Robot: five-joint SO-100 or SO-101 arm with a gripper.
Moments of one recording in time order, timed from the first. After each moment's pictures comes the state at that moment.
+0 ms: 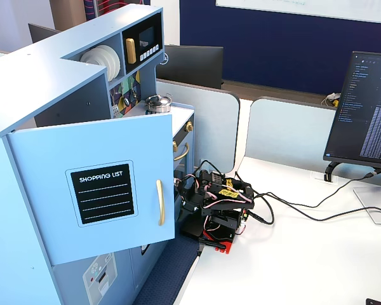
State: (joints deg) arm -28.7 182.7 162.3 79.8 -84.6
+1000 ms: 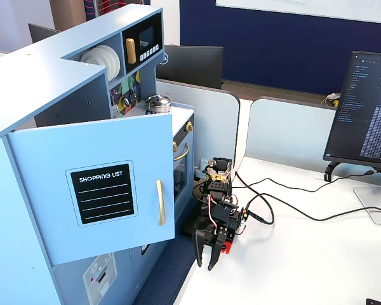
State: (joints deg) arm -103.1 118.0 116.6 4.2 -118.2
